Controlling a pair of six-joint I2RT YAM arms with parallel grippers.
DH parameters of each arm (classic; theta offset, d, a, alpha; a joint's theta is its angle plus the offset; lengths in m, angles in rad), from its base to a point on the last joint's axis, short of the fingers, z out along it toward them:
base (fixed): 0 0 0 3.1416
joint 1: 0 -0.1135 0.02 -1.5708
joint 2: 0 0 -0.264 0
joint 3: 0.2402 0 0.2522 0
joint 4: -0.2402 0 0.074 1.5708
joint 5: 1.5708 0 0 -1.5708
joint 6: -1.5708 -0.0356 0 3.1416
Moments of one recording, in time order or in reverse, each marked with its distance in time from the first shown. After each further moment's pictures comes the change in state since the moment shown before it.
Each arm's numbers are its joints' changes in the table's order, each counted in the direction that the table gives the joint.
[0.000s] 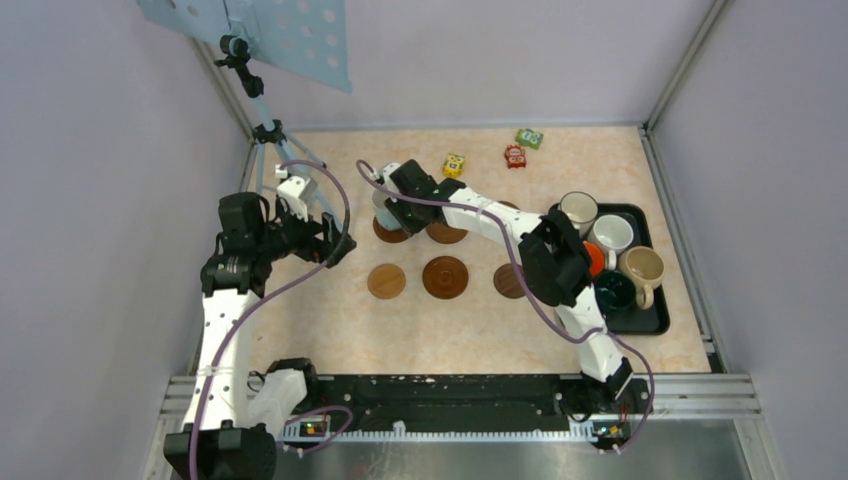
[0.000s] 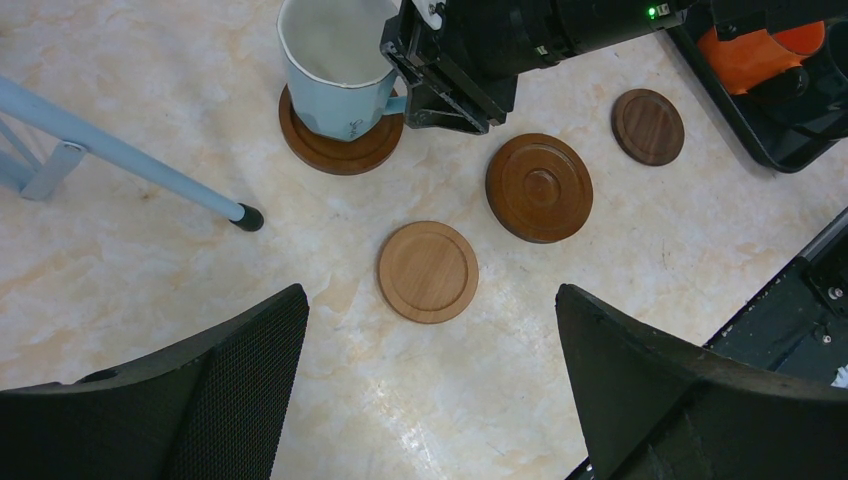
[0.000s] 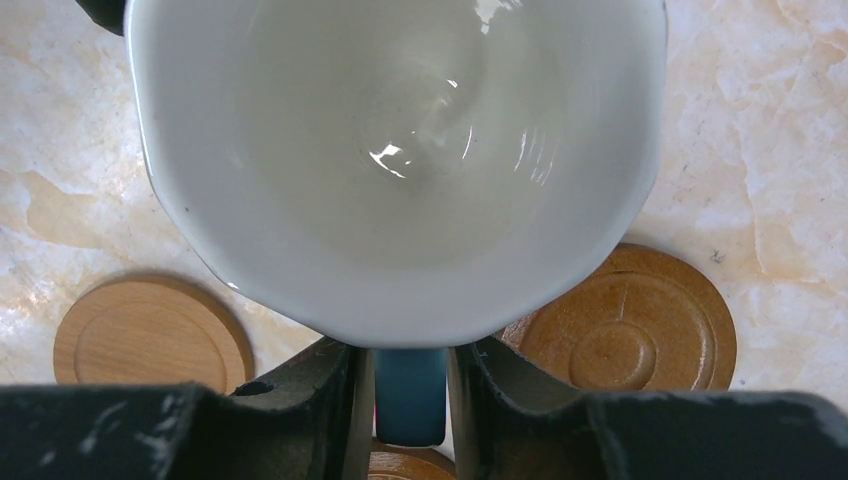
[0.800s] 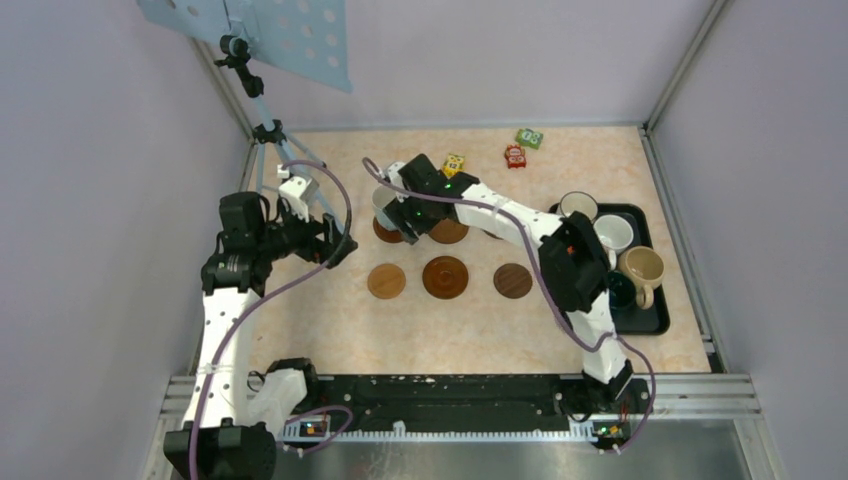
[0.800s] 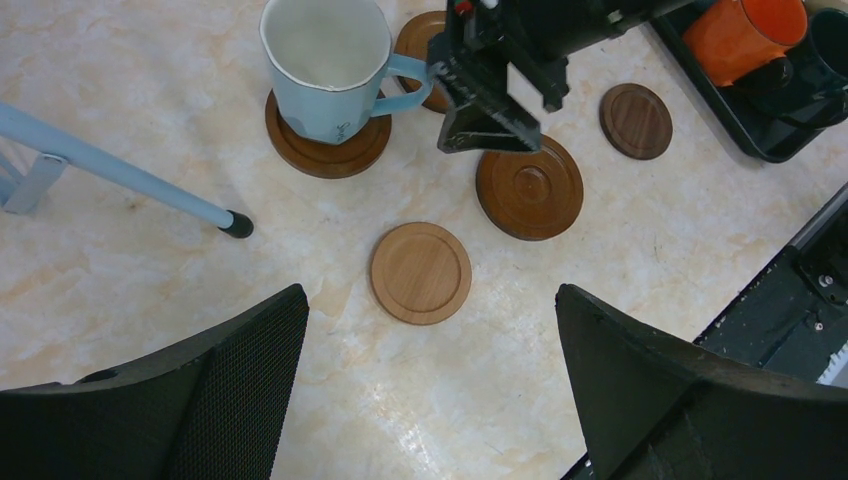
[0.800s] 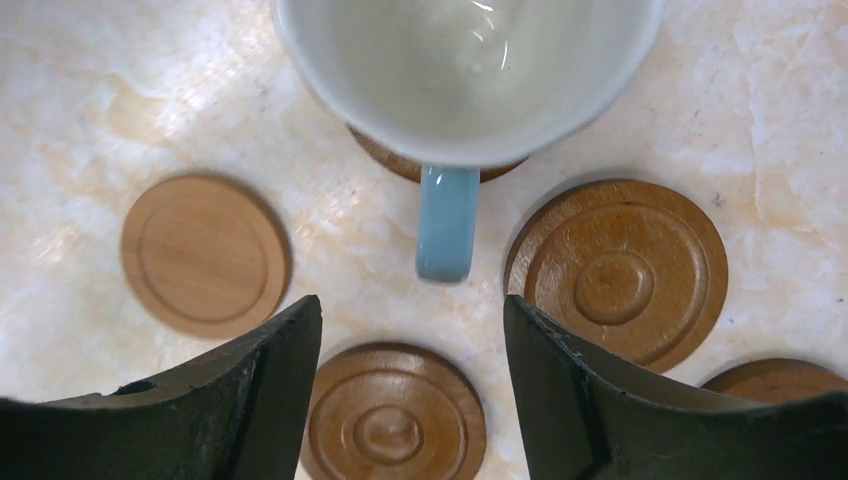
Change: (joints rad) left arm 0.000 -0.004 0.000 0.000 0.024 -0.013; right arm 0.010 0.097 -0.054 -0.083 -0.058 0.030
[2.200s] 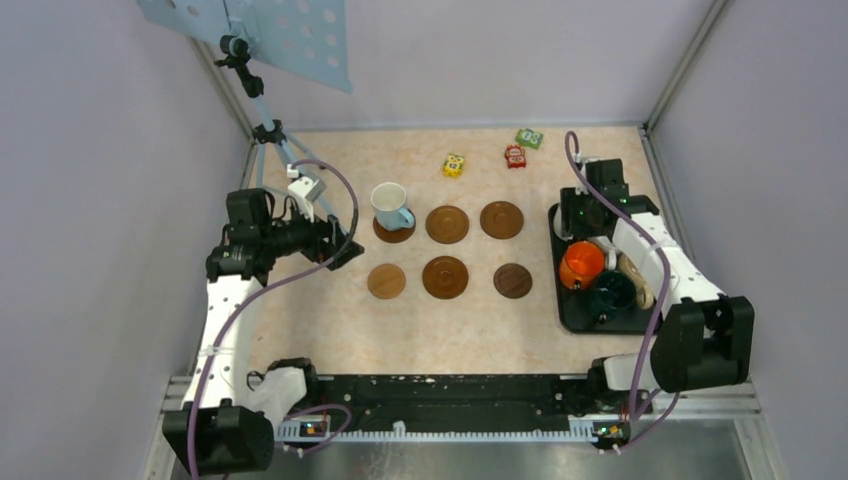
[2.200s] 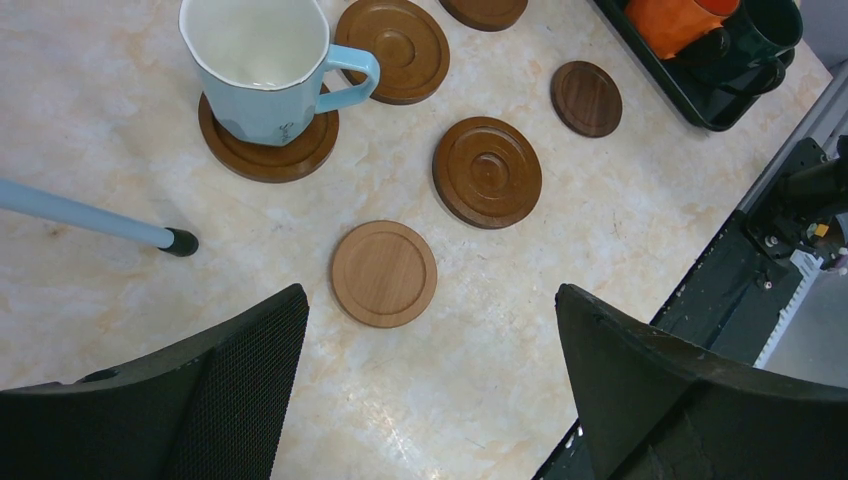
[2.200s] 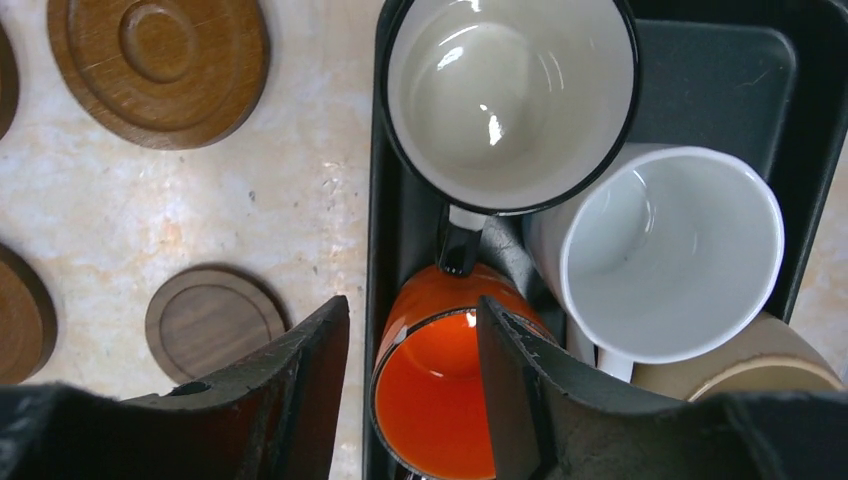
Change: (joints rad) left arm 0.006 -0.076 0.000 -0.014 0.121 -0.050; right arm 0.699 0.794 -0.778 -0.018 0.062 -0.093
